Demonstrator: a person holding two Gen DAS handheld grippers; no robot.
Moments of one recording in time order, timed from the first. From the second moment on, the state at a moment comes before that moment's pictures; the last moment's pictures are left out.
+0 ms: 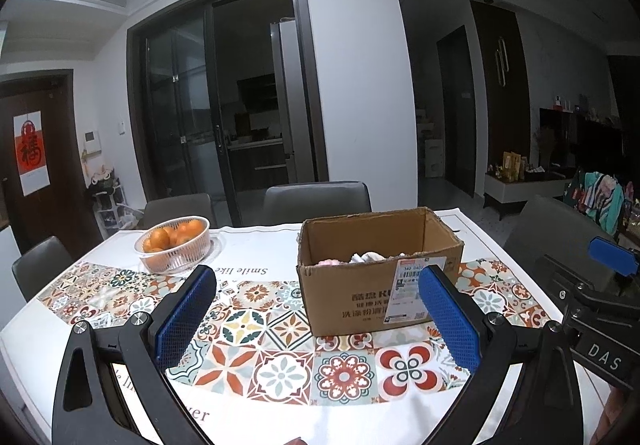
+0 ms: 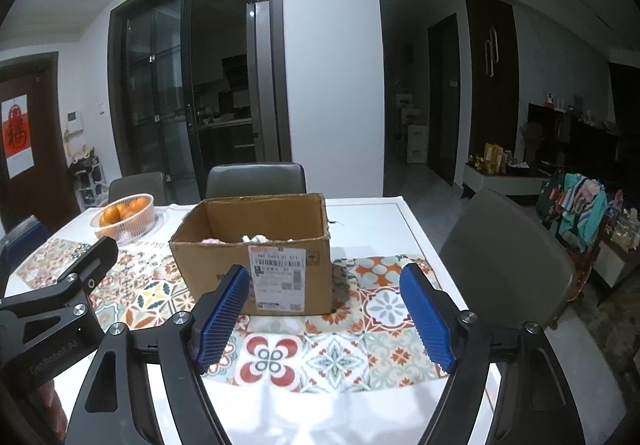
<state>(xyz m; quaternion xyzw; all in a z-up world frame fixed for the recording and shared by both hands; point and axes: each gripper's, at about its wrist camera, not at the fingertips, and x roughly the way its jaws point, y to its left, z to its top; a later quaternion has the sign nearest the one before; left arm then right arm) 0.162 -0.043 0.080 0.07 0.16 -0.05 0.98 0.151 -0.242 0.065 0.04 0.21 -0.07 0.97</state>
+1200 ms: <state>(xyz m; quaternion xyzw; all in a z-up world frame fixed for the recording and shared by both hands) 0.124 -0.029 0.085 0.07 0.15 -0.03 0.99 0.120 -0.225 0.070 0.03 0.20 -0.06 0.98</state>
